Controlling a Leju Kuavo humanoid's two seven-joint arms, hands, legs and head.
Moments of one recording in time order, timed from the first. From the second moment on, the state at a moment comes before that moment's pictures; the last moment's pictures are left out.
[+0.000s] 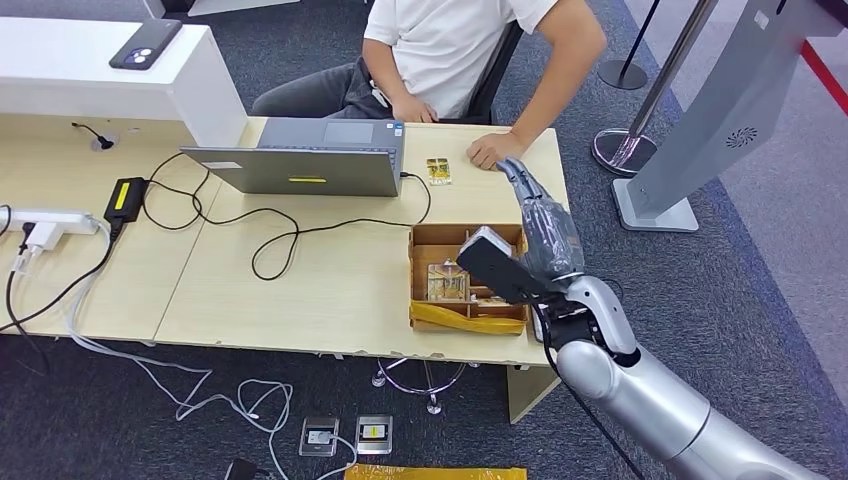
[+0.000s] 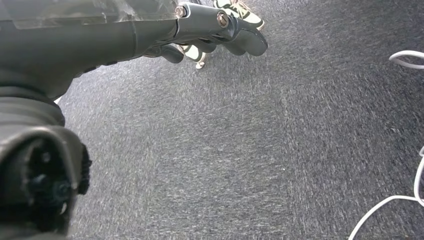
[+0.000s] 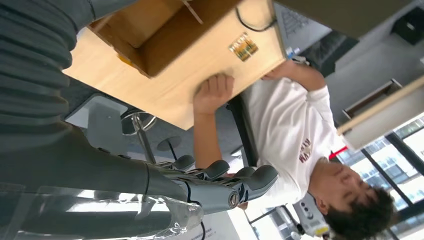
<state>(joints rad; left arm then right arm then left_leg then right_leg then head) -0.04 -0.18 0.81 -0.48 -1.24 0.67 -0.18 -0.71 -0.33 0.91 -1.42 0.38 -0.33 0.23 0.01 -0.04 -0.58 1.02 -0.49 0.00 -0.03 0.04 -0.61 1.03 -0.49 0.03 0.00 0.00</state>
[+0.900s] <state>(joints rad) -0.04 -0.19 0.84 -0.48 -1.25 0.67 -0.20 -0.63 -0.38 0.98 -1.45 0.72 -0.07 0.38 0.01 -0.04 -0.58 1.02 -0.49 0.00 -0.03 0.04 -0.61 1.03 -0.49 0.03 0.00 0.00</state>
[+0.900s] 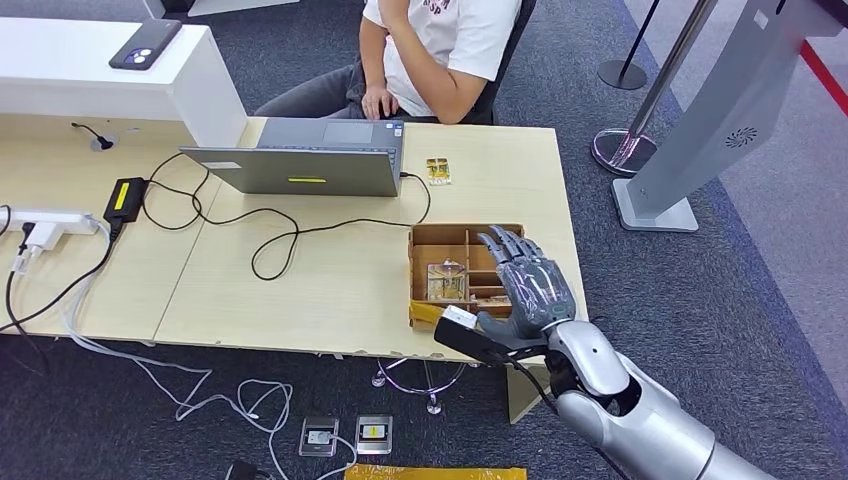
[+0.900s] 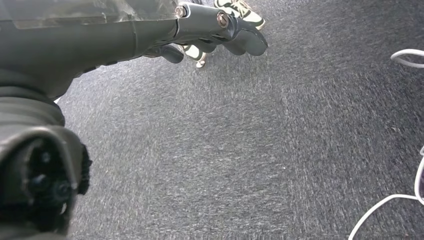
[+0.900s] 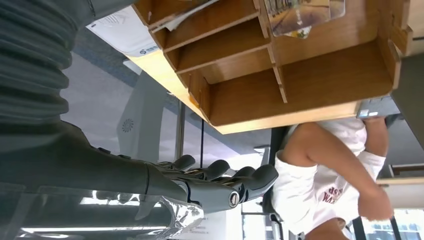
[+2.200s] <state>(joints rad) -0.06 -0.19 0.86 -0.48 -1.29 0.67 -0.20 -0.57 -0.37 0.99 -1.30 0.88 -0.21 0.51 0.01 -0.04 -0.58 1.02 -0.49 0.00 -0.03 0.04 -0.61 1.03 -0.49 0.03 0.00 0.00</state>
